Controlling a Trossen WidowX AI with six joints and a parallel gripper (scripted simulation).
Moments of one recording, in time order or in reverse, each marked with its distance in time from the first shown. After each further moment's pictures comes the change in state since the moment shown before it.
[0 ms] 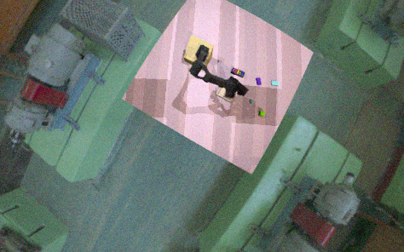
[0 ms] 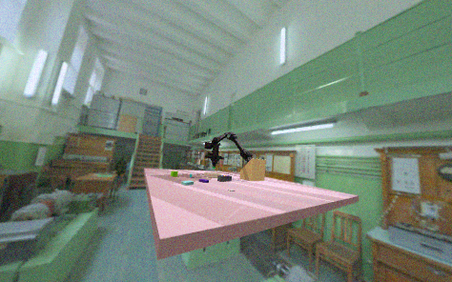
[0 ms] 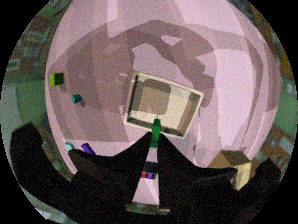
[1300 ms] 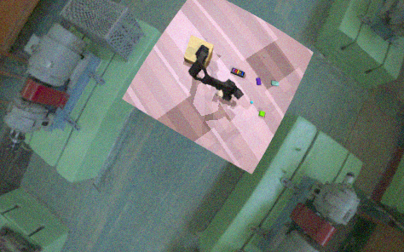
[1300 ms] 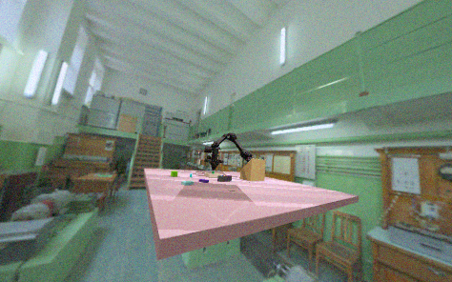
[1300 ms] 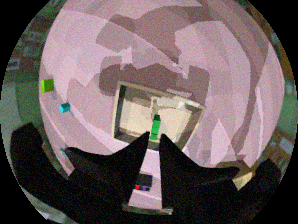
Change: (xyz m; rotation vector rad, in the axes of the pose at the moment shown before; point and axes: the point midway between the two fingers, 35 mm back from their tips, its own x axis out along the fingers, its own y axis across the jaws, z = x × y) arm 0.035 -0.011 0.018 -0.002 -0.016 -0.001
